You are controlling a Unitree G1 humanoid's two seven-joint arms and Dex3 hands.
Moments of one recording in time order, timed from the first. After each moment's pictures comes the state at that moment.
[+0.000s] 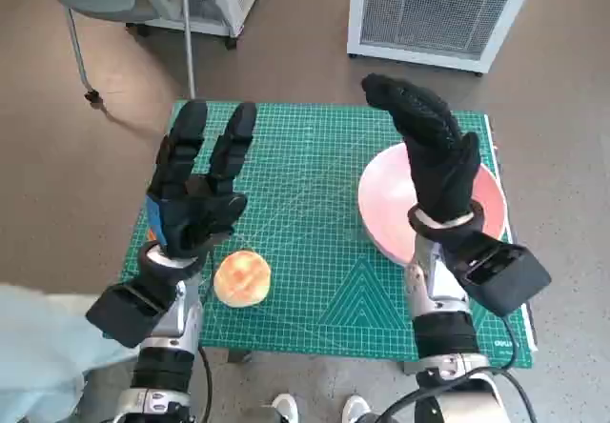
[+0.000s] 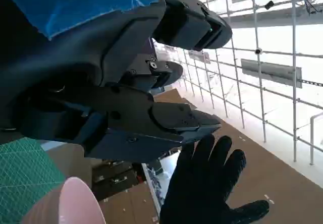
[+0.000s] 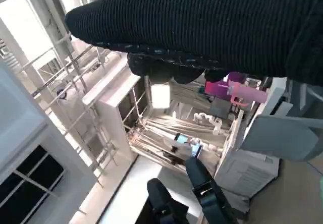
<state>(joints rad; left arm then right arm) -0.42 0.11 0.13 0.45 -0.20 -0.83 -0.36 -0.73 0.02 -0.12 0.69 0.32 -0.91 0.50</state>
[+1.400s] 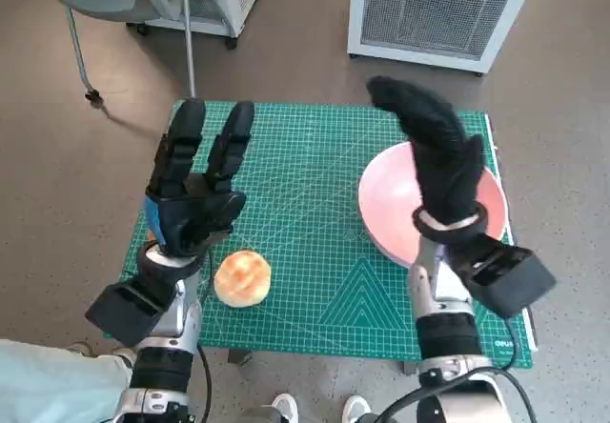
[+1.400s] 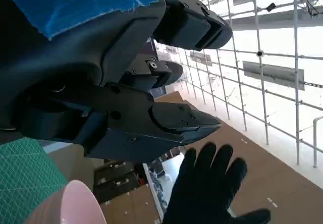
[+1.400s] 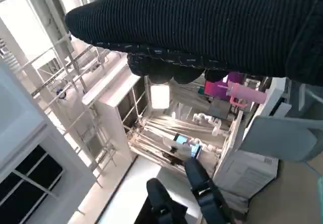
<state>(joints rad) -0.42 0.12 0.13 0.45 -0.21 -0.82 -0.35 -0.72 -0.03 -0.17 0.69 0.34 -0.93 0.50</state>
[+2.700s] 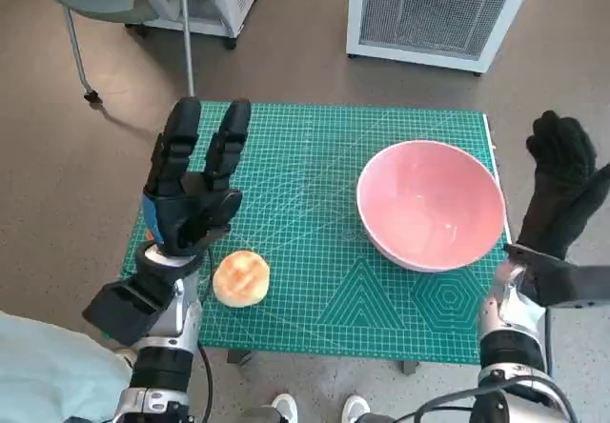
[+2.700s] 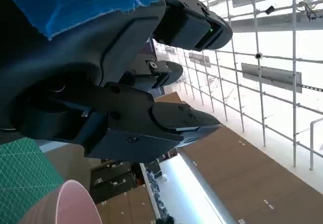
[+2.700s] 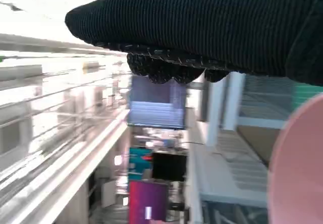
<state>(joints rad) -0.42 0.11 0.13 0.45 -0.22 -0.82 -0.35 -0.68 -0.20 -0.39 1.12 0.23 -0.95 0.14</state>
